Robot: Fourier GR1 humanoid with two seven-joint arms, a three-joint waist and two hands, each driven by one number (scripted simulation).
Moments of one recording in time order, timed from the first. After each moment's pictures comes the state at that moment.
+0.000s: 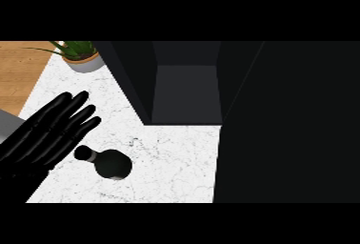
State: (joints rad) left arm -0.17 0.25 -0.05 -2.35 0.54 -0.07 0.78; right arm 0.24 -0.15 0.32 -2.51 -0.10 0.07 0.37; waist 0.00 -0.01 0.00
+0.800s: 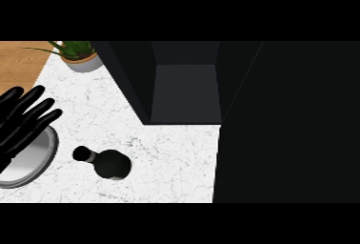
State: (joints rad) left arm -0.09 0.31 0.21 -2.23 0.74 -0.32 0.68; right arm 0.18 -0.16 0.33 -2.52 -0.09 0.04 0.43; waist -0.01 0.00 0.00
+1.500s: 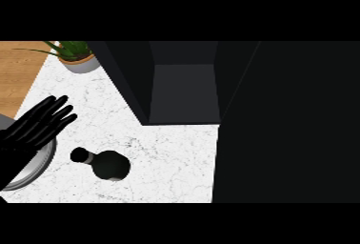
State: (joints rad) left arm -0.02 0.27 0.22 -1.98 0.62 -0.55 0.51; right arm 0.17 -0.16 0.35 -2.52 -0.09 0.03 0.43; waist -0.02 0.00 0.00
